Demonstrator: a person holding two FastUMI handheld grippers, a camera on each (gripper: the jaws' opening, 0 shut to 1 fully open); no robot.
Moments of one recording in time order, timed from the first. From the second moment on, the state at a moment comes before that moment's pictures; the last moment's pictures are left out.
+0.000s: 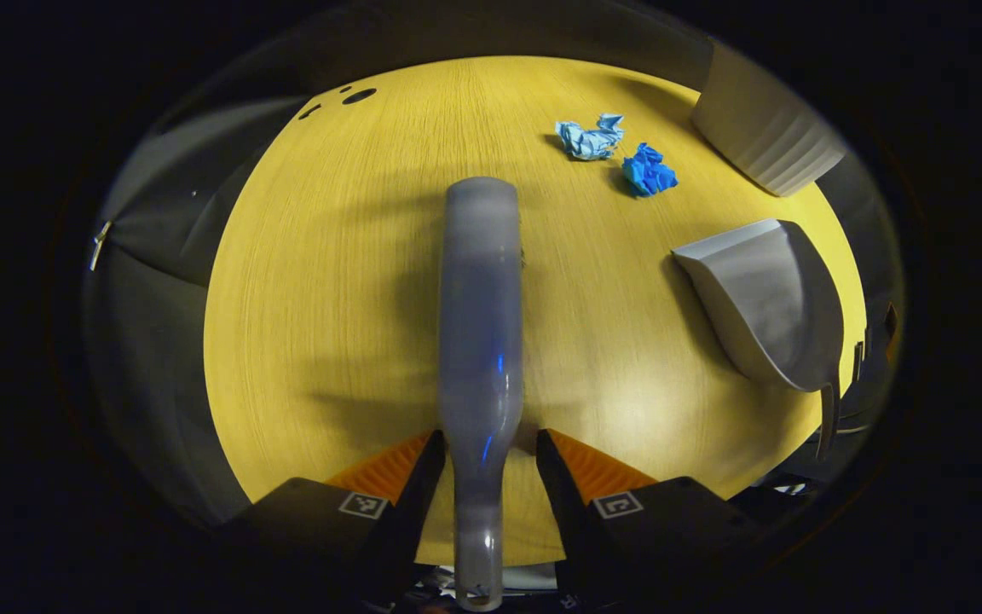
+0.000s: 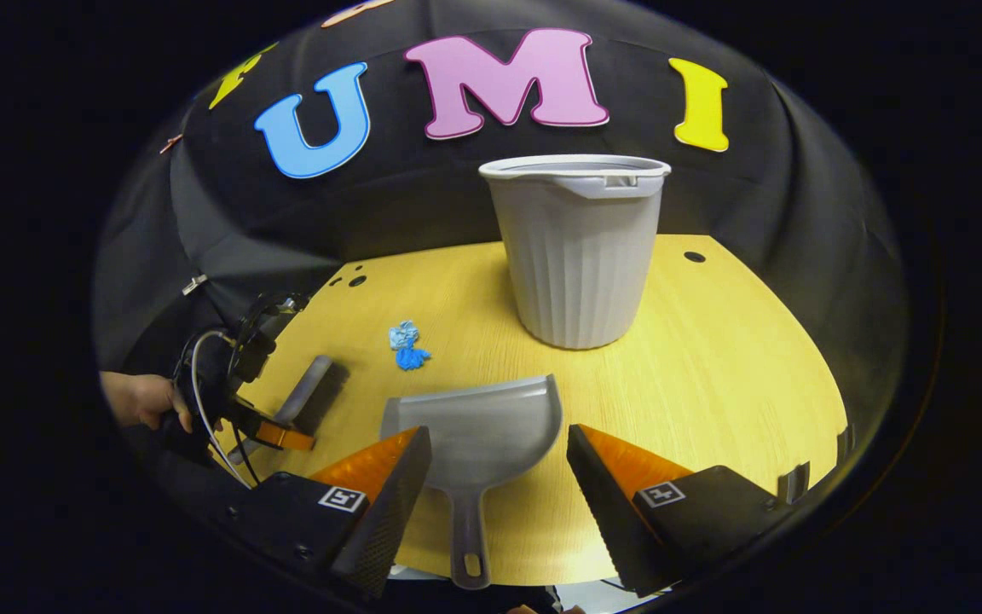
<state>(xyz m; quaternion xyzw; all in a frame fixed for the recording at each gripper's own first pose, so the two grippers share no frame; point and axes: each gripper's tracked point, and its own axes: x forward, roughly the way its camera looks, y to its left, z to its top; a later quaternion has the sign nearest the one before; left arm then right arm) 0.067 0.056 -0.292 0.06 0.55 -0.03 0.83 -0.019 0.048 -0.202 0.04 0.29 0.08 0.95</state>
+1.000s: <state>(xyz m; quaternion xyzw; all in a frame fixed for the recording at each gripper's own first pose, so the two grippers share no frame) 0.056 0.053 -0.240 0.02 0.48 0.00 0.88 -0.055 0.064 -0.275 0.05 0.45 0.18 0.87</state>
